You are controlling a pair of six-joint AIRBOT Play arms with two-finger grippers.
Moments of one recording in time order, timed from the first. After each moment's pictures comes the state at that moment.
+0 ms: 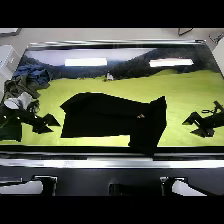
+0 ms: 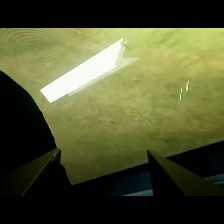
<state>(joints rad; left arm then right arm) 0.33 -1.50 0.97 1.03 -1.33 -1.36 -0.58 -1.35 1.03 -1.23 1.35 1.56</state>
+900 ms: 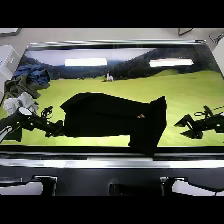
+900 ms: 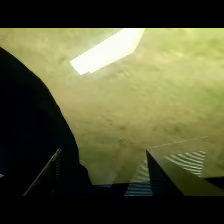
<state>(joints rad) 0.21 -1.50 0.86 0.92 -1.27 -1.29 -0.59 -1.45 0.98 -1.05 1.31 1.44</state>
